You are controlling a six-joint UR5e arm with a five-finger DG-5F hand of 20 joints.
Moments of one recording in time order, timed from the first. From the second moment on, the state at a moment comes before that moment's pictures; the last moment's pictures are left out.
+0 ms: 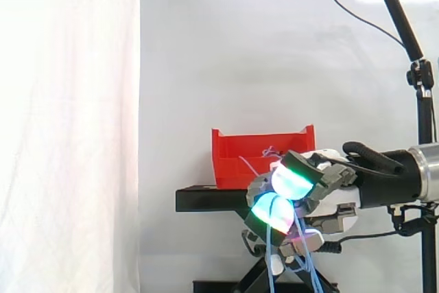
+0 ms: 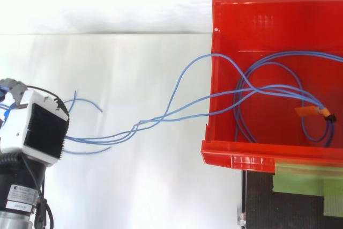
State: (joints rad) arm 0.21 -2.20 -1.39 -2.83 -1.29 -0.23
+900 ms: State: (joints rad) arm 0.21 -2.20 -1.39 -2.86 -1.29 -0.23
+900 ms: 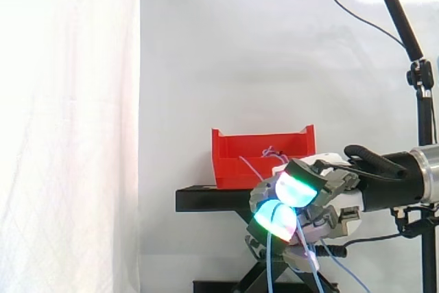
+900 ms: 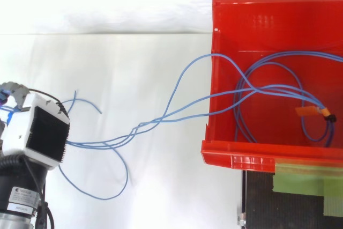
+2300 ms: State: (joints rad) arm 0.22 -2.20 -1.39 -2.93 -1.29 -0.11
